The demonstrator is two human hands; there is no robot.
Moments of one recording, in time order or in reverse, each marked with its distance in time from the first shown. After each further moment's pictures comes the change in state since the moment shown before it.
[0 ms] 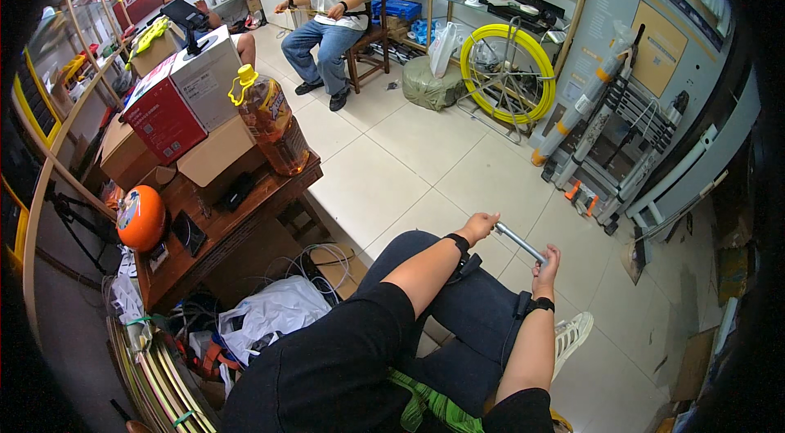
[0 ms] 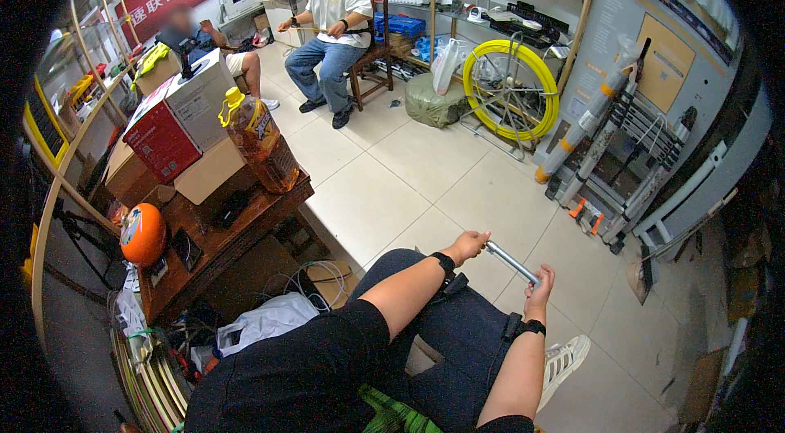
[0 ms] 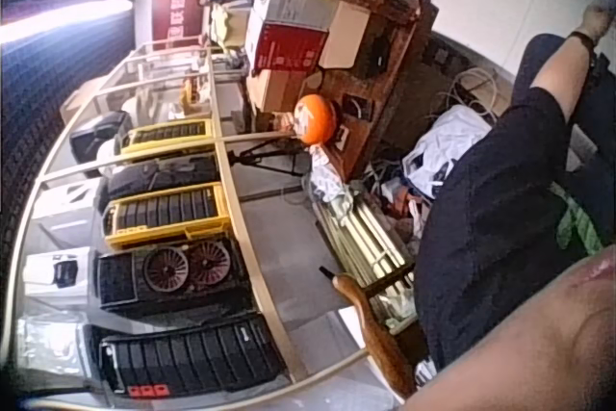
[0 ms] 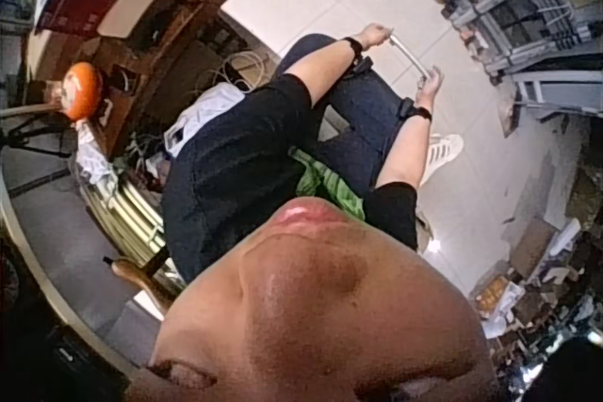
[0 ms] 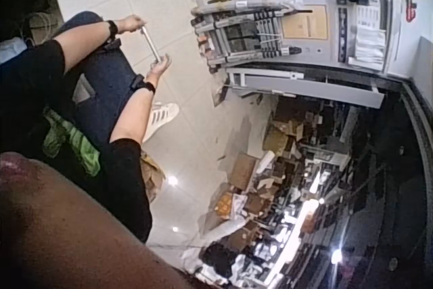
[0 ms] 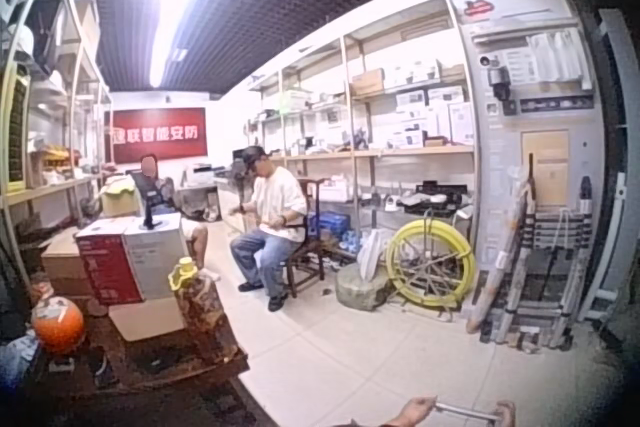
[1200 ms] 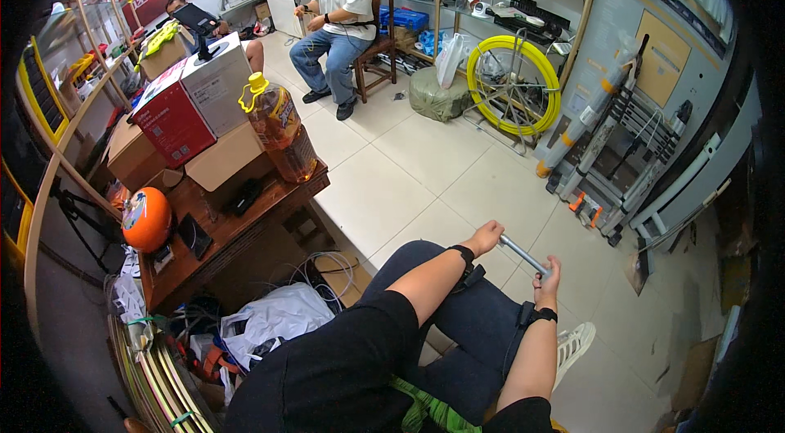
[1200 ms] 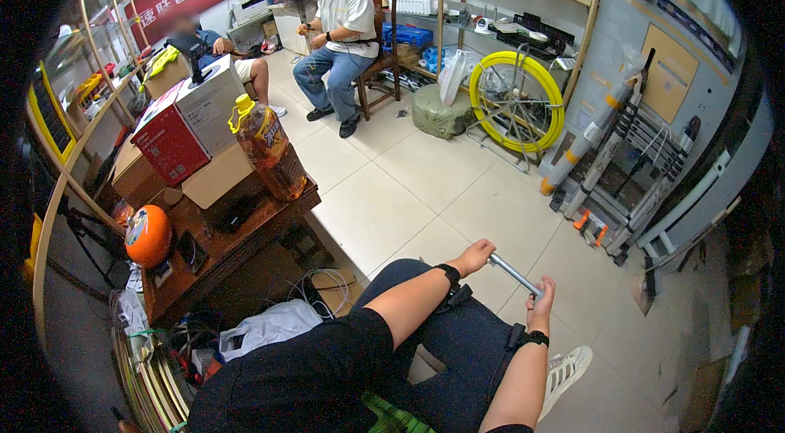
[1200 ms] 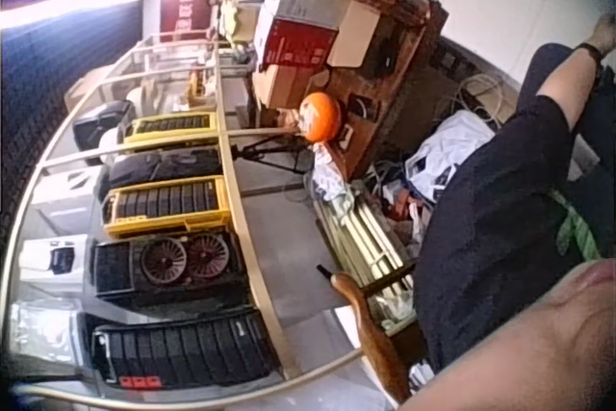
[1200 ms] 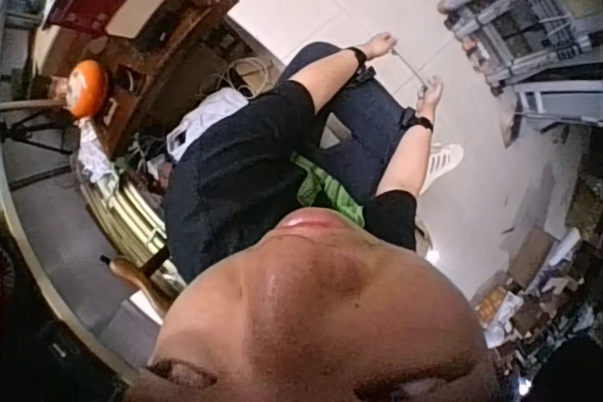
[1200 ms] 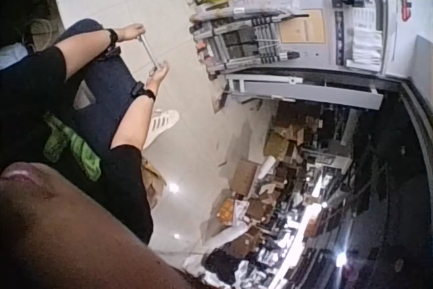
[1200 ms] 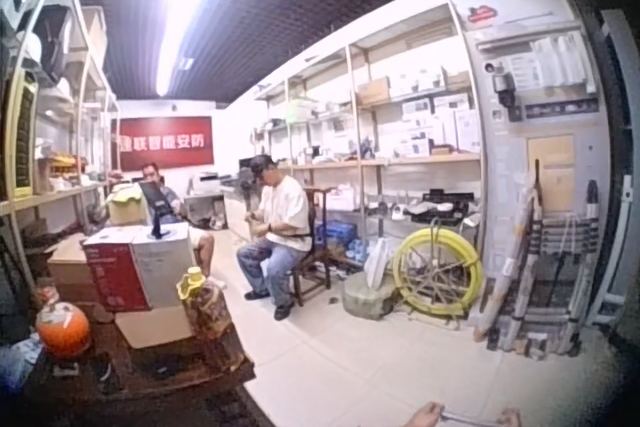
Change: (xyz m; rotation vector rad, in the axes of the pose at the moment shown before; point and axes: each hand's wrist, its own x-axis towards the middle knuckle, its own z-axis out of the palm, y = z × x) left_hand -0.003 -0.002 0.005 0.148 0.089 0.240; right_hand -0.002 0.000 0.000 0.069 -0.022 0.117
